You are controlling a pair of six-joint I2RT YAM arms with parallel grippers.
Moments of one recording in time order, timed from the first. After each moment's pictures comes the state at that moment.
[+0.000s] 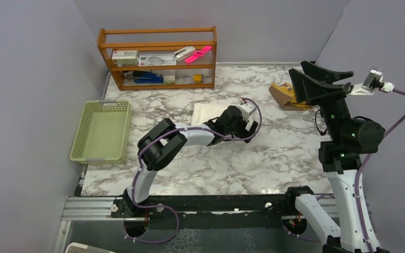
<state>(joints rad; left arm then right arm) -0.89 2.06 1.28 0.32 0.10 -0.19 0.06 0.76 0.99 0.42 -0.34 0.77</state>
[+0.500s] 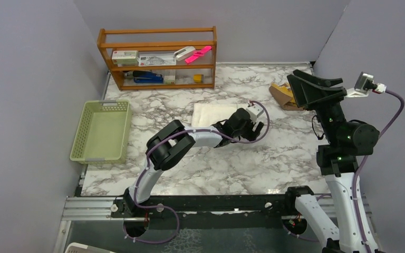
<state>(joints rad) -0.96 2.18 1.40 0.32 -0.01 -0.18 0.06 0.71 0.94 0.41 -0.38 0.96</state>
